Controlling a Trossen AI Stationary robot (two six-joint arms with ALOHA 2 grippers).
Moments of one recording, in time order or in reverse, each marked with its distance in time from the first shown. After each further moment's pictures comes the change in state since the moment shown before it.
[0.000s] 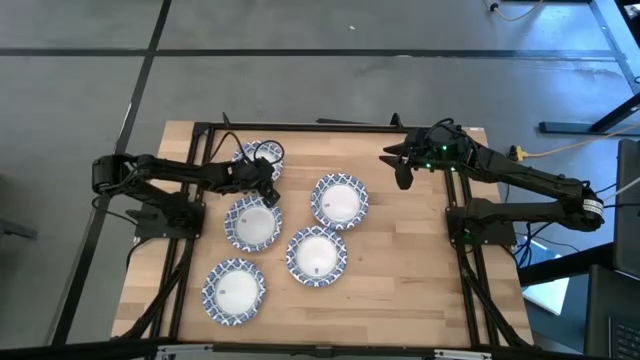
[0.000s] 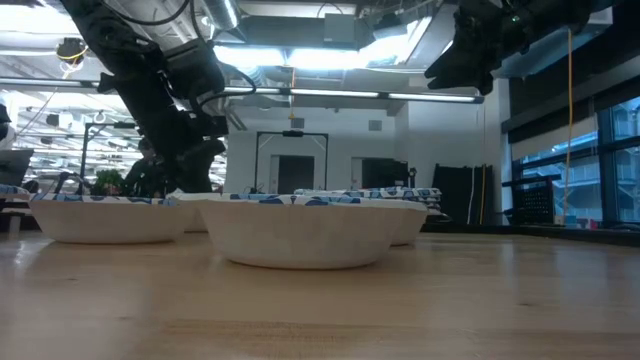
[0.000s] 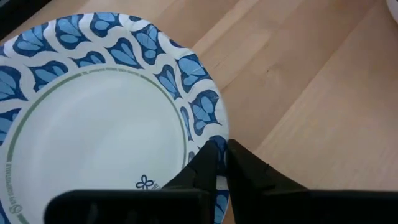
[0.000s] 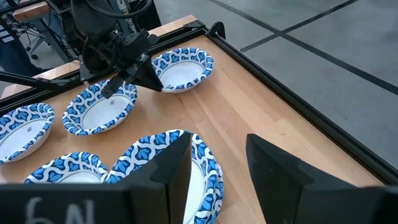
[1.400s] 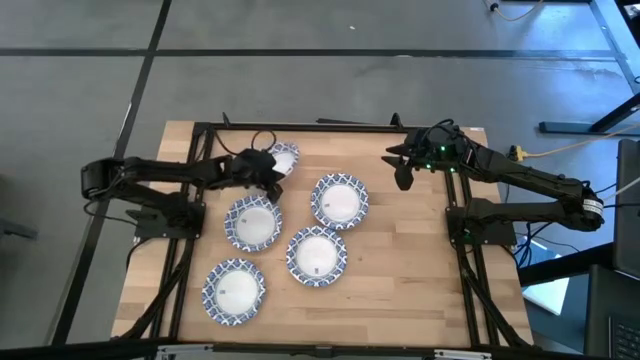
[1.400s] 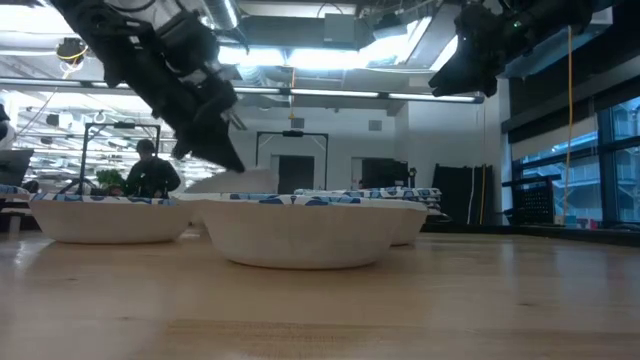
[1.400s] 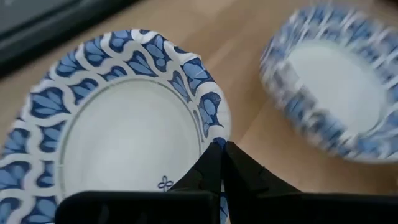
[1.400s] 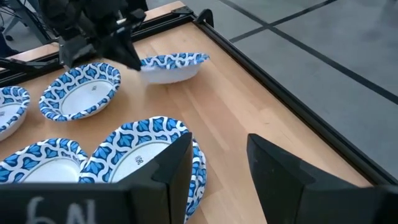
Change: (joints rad) left arm 0.035 -0.111 0.001 0.175 0.182 0.031; right arm 0.000 0.000 0.000 -0.051 0.052 -0.052
